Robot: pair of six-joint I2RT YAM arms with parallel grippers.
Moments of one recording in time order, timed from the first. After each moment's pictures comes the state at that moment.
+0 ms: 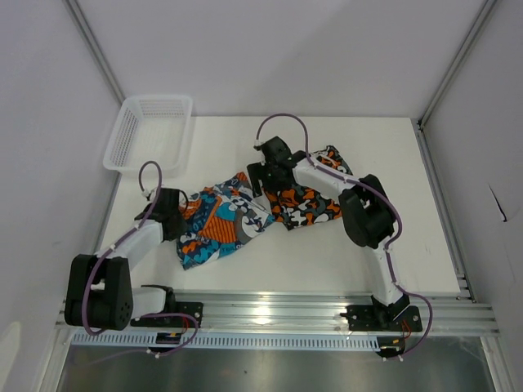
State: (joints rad) left arm -0.09 1.25 0.56 -0.35 -0.20 -0.60; right arm 0.67 2.17 1.73 -0.54 -0.07 0.29
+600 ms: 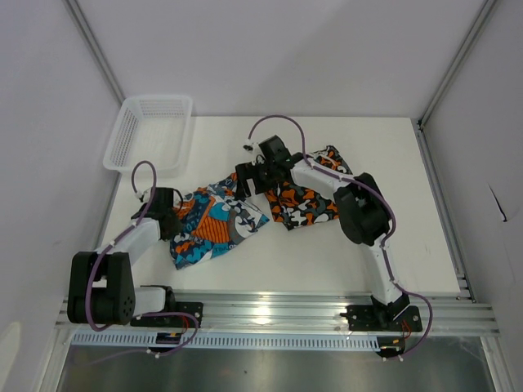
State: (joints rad) left arm -0.01 1.27 0.56 -0.35 -0.23 -0.60; right arm 0.66 2.21 1.74 -0.37 -0.45 0.28
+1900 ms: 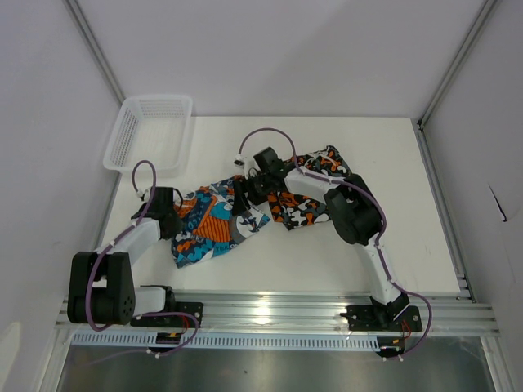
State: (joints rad) left arm -0.01 1.27 0.56 -0.33 -0.20 -0.59; right arm 0.70 2.27 1.69 -0.29 -0.68 0.19
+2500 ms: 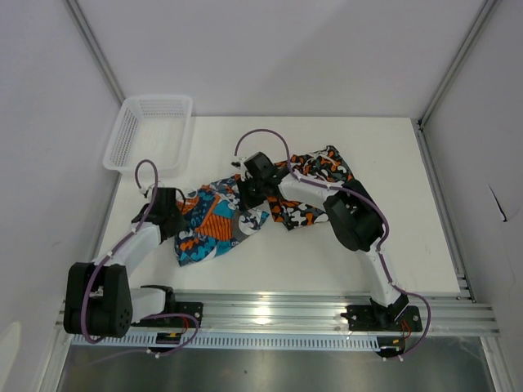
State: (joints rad) left arm -0.06 1.21 0.55 -0.32 -0.19 -0.58; right arm 0.77 2.22 1.66 -0.30 -0.30 0.27
